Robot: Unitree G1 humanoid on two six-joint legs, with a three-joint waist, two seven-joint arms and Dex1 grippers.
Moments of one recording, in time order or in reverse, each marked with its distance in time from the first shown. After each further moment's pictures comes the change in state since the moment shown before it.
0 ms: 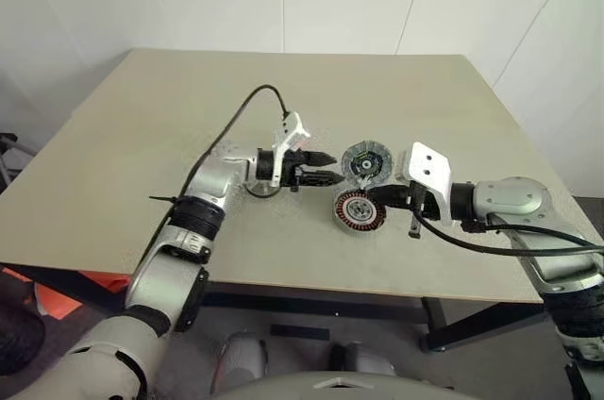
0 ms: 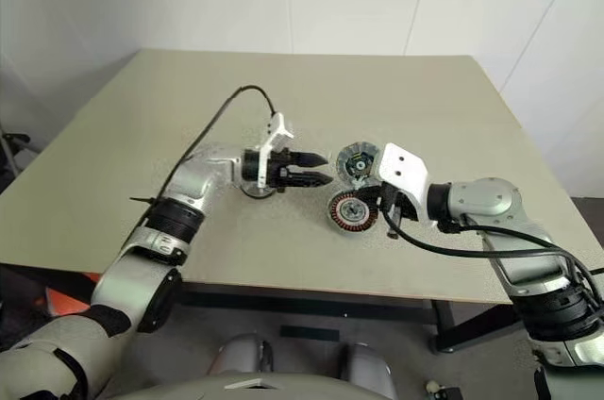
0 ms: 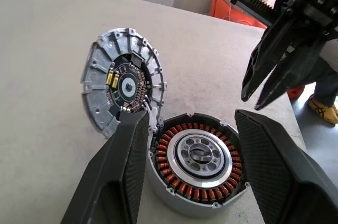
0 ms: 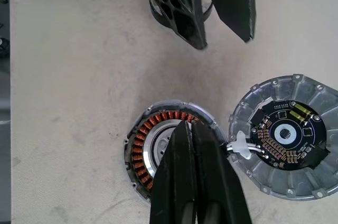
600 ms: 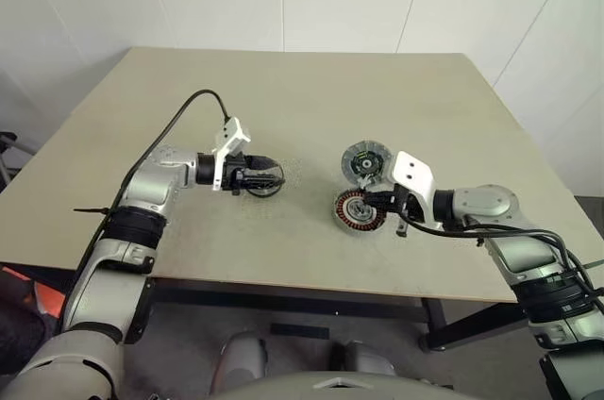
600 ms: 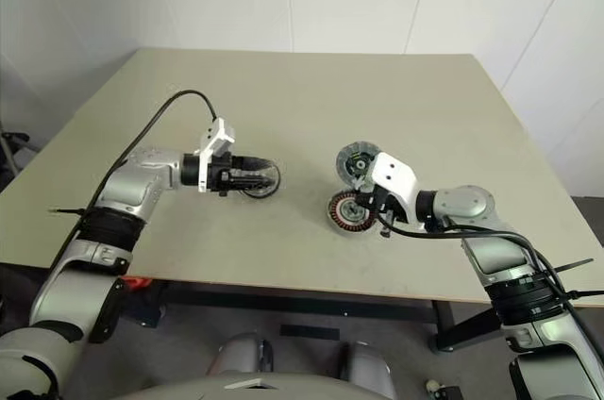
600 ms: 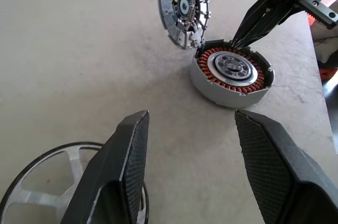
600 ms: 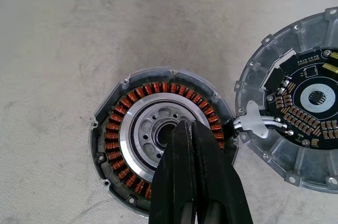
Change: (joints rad) left arm 0.112 0.240 0.045 -0.069 -0.019 -0.006 -0.041; right arm -0.040 0.078 0.062 0.246 -0.081 -0.124 -0.008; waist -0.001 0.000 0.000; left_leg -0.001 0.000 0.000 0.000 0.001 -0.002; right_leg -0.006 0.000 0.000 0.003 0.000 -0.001
